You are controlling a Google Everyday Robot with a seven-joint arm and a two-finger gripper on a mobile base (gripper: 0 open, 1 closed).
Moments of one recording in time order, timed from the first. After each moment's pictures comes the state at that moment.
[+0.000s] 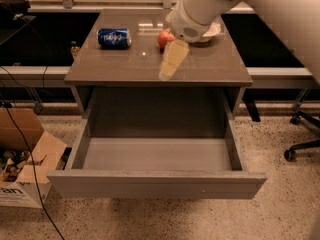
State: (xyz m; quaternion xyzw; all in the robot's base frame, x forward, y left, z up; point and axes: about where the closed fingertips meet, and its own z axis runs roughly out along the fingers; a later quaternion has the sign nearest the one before) arm 0.661 -0.034 0.938 -0.65 0.69 0.02 0.31
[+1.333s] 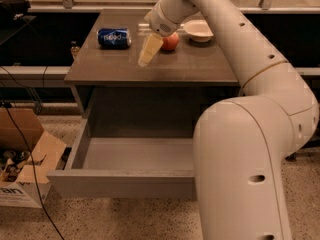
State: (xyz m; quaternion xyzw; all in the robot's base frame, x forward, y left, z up) arm 0.789 0.036 0.893 -0.66 0.66 0.09 0.35
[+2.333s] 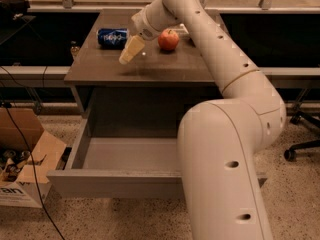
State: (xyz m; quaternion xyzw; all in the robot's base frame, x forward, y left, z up) arm 0.833 0.091 0.875 -0.62 0.66 0.12 0.41
